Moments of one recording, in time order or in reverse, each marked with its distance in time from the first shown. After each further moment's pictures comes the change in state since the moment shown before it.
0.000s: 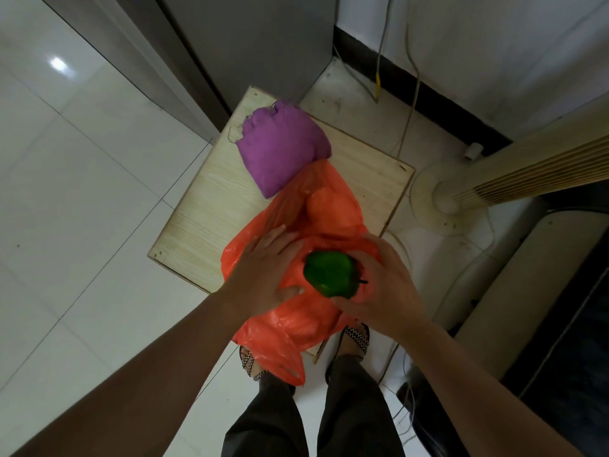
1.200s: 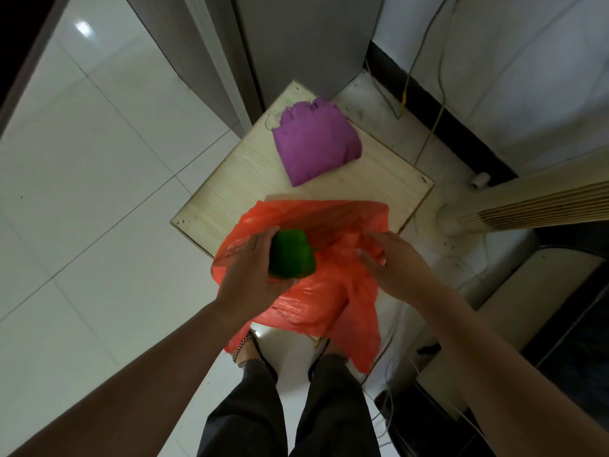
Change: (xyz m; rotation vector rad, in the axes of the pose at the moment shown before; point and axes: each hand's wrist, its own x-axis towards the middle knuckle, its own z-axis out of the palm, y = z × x) left_hand -0.059 0.014 0.000 -0.484 0.347 -0.380; right_hand 0.034 -0.026 -0.025 -0.065 -0.265 0.165
